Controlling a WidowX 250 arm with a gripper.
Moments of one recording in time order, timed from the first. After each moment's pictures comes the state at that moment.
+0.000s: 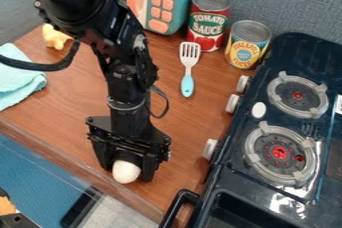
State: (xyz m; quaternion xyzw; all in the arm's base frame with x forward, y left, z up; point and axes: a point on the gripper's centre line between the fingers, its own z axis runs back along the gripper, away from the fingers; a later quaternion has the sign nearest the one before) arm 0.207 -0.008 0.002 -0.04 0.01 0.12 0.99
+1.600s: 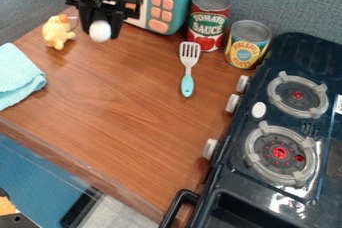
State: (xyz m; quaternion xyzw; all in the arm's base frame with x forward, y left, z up) arm 0.332 0.140 0.074 0.10 -0.07 0.26 0.96
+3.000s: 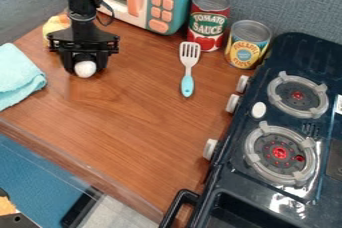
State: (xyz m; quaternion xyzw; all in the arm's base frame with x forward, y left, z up) arm 0.313 0.163 0.010 0.06 -0.09 0.34 0.93
